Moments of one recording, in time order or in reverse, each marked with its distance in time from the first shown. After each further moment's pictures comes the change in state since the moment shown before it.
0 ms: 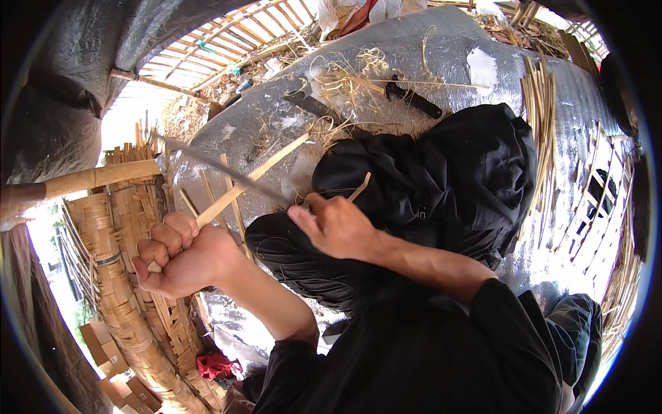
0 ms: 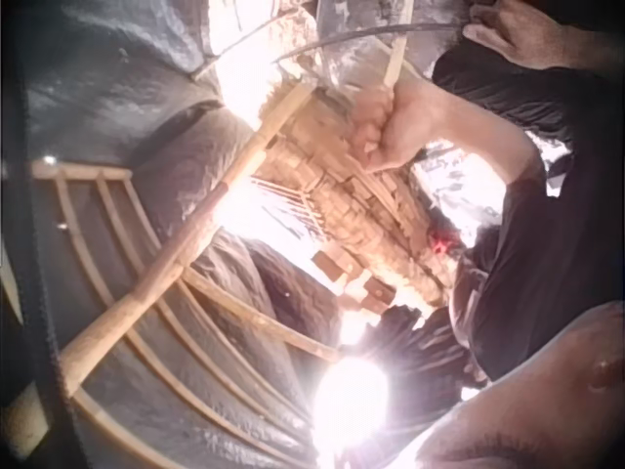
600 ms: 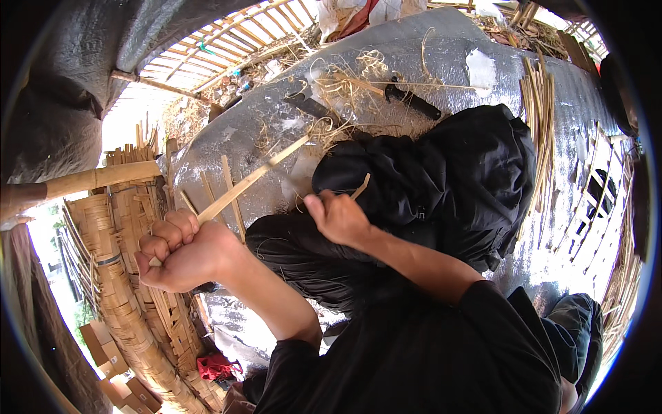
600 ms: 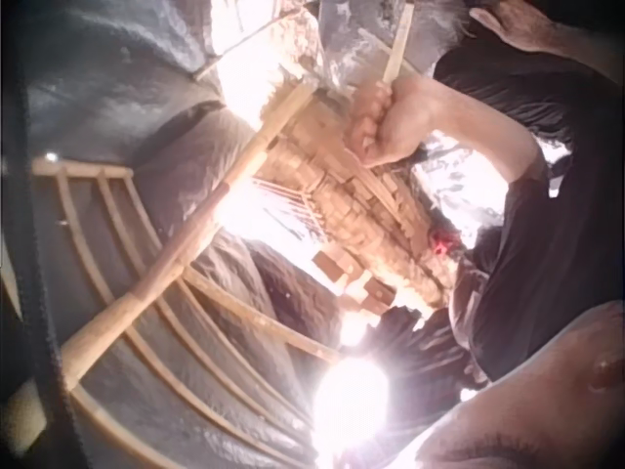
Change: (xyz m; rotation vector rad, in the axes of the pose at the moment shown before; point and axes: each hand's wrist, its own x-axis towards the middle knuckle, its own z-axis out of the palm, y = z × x) left_hand -0.006 -0.007 0.026 0.151 0.176 0.098; right_hand -0.001 0.066 0.042 -0.121 0.064 0.197
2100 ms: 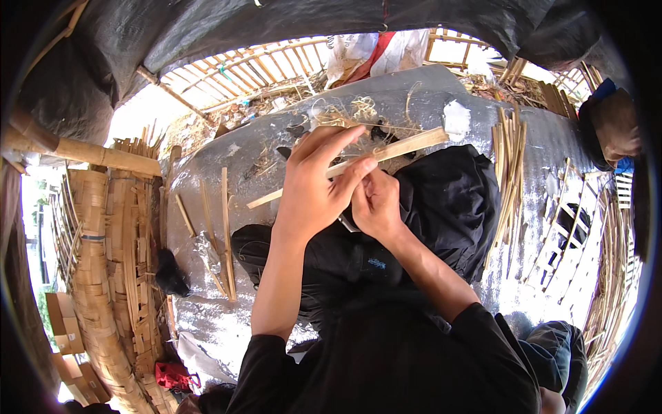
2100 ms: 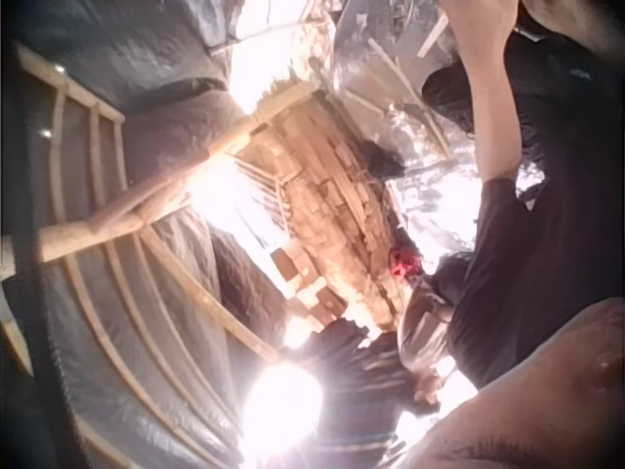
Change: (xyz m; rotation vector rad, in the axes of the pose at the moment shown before) left_hand -0.097 0.002 0.051 0.513 -1.231 0.247; right_hand -0.024 -0.060 -0.152 0.398 0.378 -0.507
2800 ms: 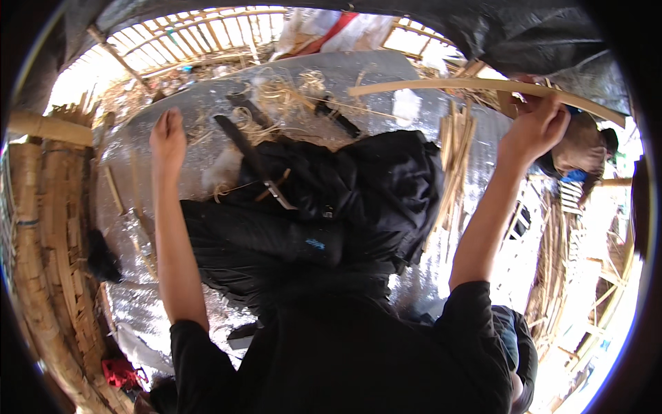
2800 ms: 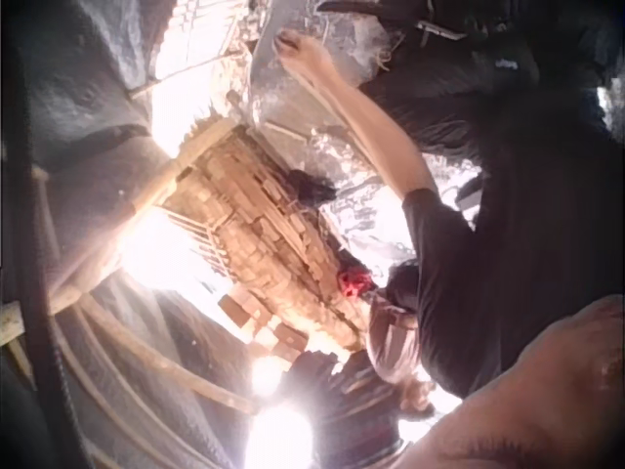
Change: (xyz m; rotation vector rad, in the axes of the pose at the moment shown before) left_hand -0.079 -0.205 -0.072 0.222 0.280 -0.778; right_hand 0.133 -0.084 -0.222 -0.286 0.638 -0.368
